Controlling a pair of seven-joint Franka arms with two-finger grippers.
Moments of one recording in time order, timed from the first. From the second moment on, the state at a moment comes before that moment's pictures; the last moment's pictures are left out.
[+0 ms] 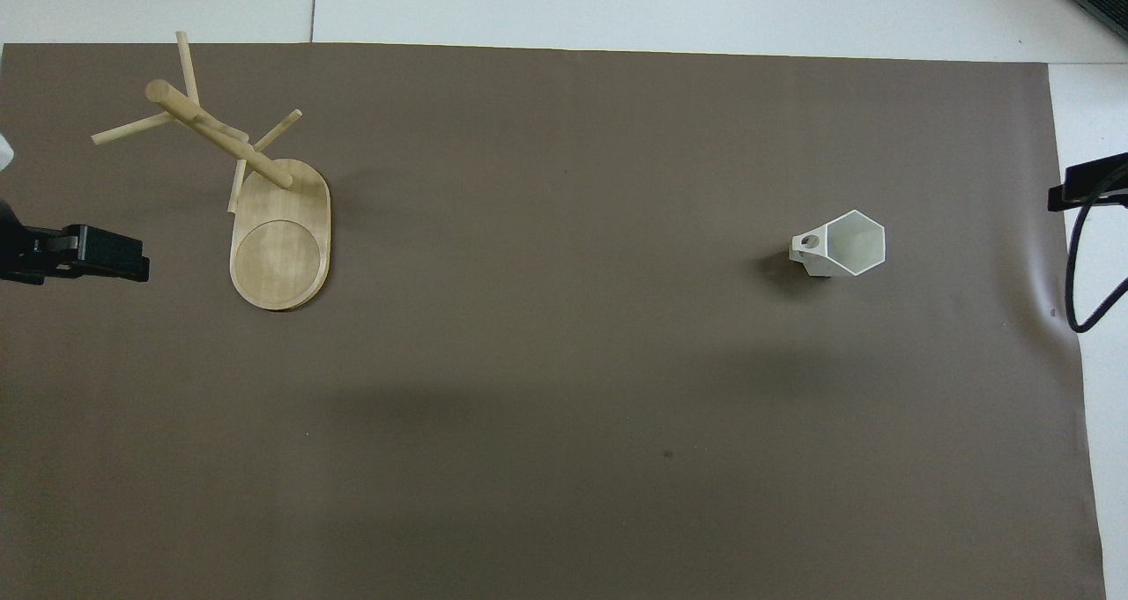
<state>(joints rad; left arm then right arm) -0.04 -0.08 -0.03 -1.67 -0.02 1.60 -0.04 0.05 0.08 -0.21 -1.47 0.03 1.63 -0.03</state>
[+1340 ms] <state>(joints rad) -0.04 -0.08 -0.03 -1.67 -0.02 1.60 -0.04 0.05 0.08 -0.20 -1.47 0.03 1.63 -0.03</state>
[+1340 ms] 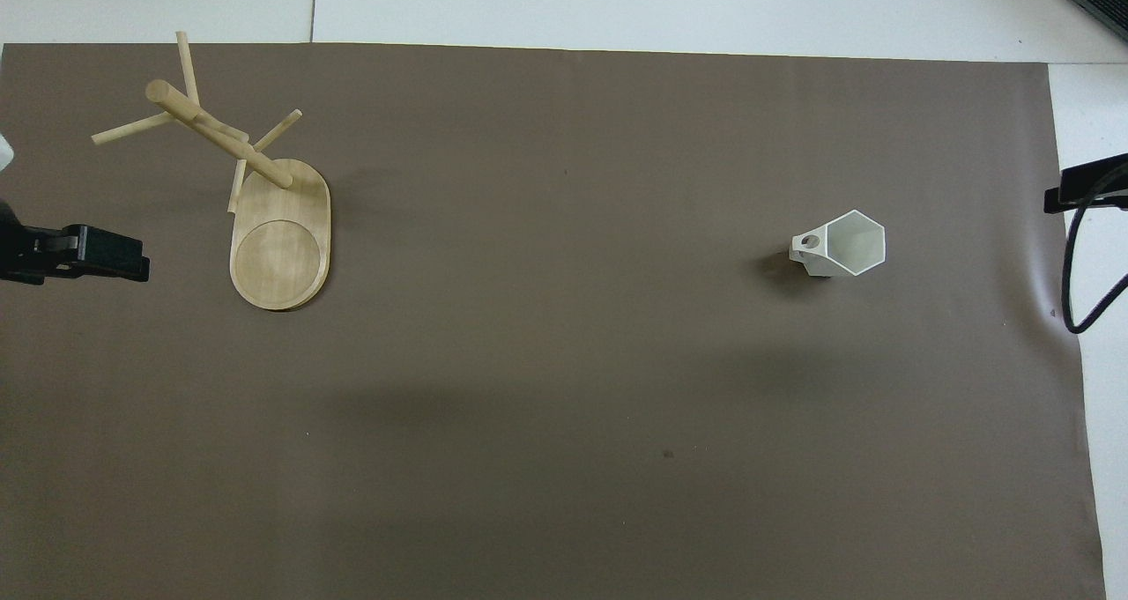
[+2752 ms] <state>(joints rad) -0.04 -0.08 -0.03 -1.67 -0.02 1.59 -0.04 0.05 0.23 -0.11 -1.77 0.03 2.13 -0.03</state>
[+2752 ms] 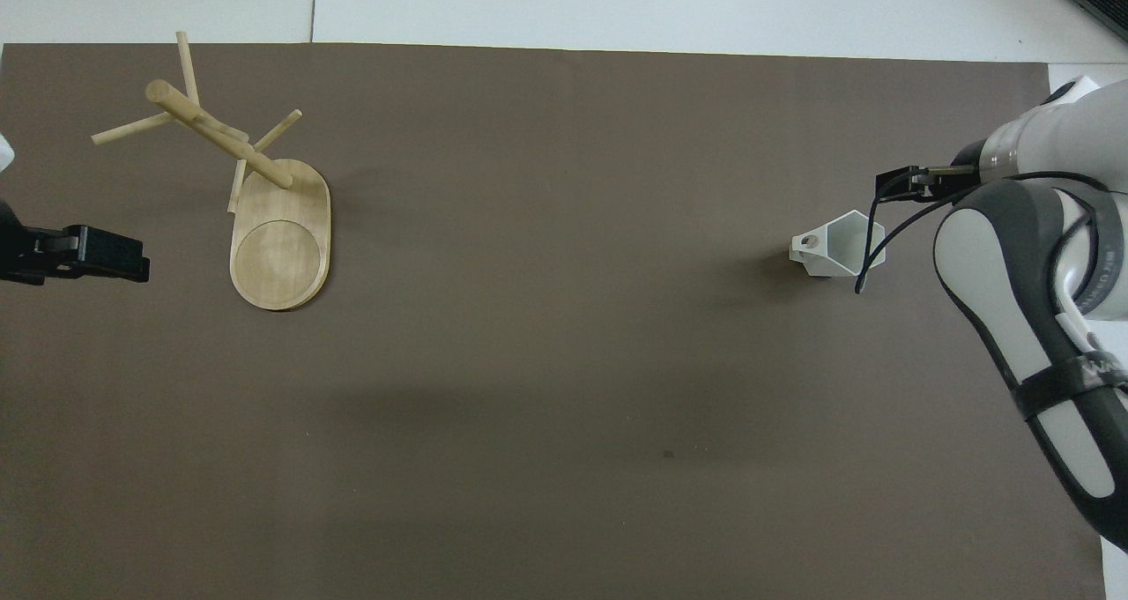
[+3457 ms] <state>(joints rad) -0.04 -0.08 -0.03 -1.67 -0.02 1.58 -0.04 0.05 0.23 -0.11 -1.86 0.03 2.14 -0.03</state>
